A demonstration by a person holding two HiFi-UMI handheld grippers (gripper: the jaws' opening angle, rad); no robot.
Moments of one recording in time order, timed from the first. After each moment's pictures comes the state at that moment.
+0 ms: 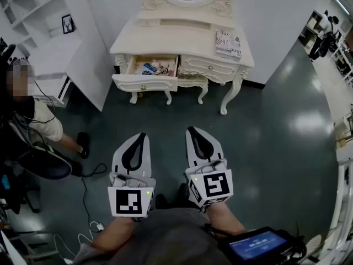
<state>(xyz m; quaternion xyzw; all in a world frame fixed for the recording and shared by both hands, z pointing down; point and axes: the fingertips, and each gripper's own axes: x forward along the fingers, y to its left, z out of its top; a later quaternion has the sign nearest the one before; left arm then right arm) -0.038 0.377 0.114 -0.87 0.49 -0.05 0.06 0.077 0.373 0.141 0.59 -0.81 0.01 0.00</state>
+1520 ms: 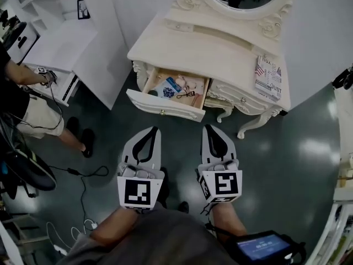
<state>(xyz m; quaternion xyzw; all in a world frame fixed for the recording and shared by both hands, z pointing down) -0.063 0.139 0.155 -0.84 0.53 -0.09 0.03 0.068 0.127 0.171 0.57 -0.82 0.01 0.05</state>
